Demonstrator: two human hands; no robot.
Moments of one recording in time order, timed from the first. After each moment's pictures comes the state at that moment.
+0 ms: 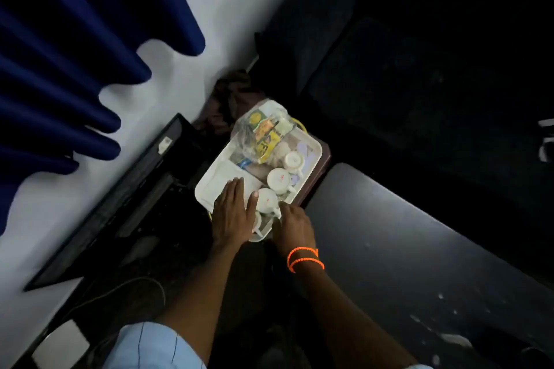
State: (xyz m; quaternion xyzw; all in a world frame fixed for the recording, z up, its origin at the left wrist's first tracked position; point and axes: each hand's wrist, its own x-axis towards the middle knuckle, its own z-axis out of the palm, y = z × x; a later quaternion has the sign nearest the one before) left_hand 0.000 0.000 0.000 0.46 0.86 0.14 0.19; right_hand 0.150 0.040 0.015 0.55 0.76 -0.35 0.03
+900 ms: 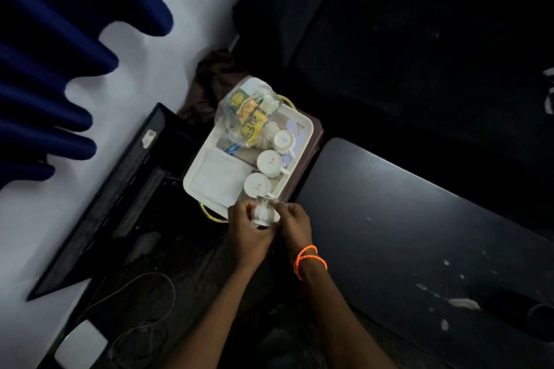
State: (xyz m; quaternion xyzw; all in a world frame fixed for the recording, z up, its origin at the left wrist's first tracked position) left_hand 0.063 -0.040 -0.015 0.30 0.83 0.35 0.30; right_hand 0.155 0.010 -0.027 0.67 0.23 -0.67 -0.20
